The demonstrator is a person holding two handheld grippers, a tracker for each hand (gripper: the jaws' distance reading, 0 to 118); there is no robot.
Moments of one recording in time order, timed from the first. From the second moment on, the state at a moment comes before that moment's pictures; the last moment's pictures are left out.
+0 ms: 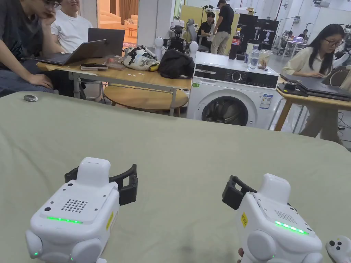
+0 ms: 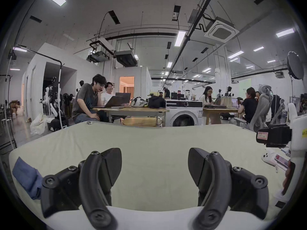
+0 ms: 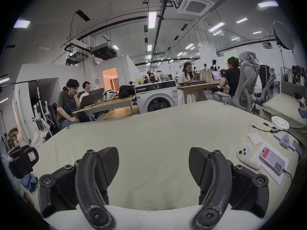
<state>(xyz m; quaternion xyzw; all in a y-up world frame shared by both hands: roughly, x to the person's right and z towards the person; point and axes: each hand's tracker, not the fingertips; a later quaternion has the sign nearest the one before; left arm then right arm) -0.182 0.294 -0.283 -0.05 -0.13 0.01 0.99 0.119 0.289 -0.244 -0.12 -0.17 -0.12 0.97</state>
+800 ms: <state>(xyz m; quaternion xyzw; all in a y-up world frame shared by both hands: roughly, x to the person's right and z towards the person) -0.187 0.292 -0.292 -0.06 -0.12 0.02 0.99 0.118 0.291 -0.254 -0.16 -0.19 -0.10 0.96</state>
